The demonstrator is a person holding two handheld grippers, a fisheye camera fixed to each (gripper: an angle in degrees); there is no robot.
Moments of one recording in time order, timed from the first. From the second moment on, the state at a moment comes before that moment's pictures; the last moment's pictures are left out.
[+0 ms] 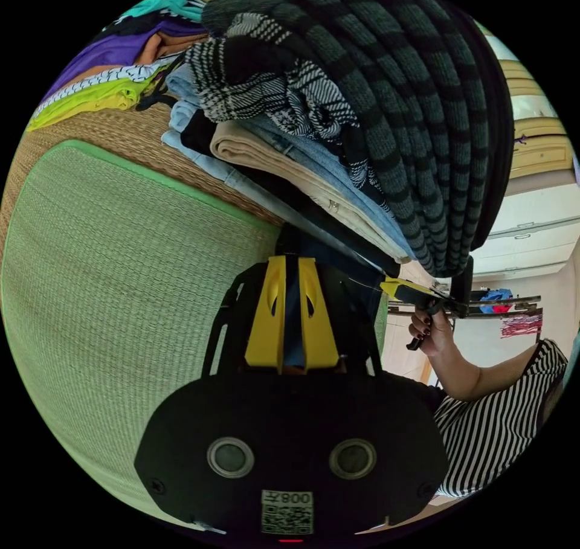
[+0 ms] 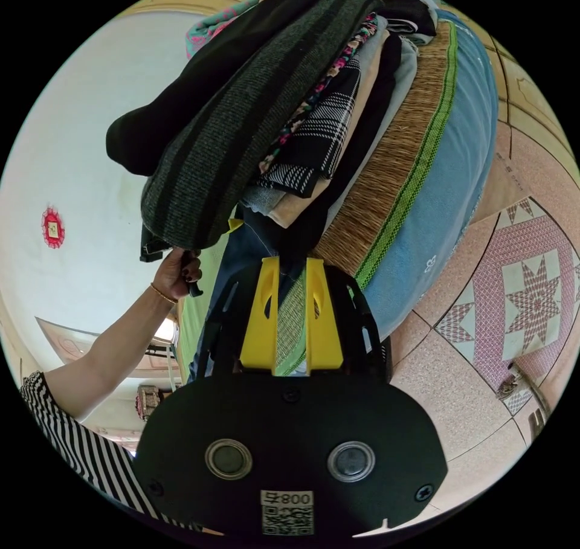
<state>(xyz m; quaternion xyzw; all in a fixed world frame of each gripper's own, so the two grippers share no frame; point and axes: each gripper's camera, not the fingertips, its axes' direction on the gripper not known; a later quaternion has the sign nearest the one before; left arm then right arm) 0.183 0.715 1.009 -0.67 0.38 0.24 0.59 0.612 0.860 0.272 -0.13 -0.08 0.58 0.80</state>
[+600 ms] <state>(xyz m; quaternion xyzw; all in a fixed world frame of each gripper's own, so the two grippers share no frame) 0.144 0.569 0.906 -0.62 0.43 0.22 0.62 0.544 0.828 0.265 -0.07 -0.13 0.54 0.83</state>
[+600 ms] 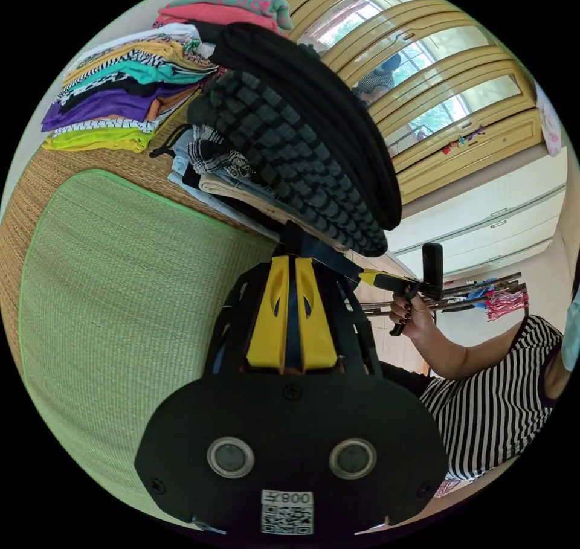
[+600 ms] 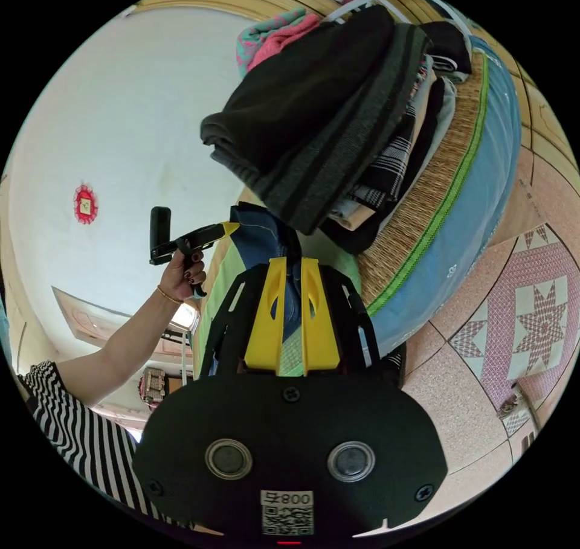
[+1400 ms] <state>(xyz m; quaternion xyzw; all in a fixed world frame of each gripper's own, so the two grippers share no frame) -0.120 0.309 0.716 -0.51 0.44 0.12 0.73 0.285 0.653 0.345 -0.06 -0.35 0.25 0.90</state>
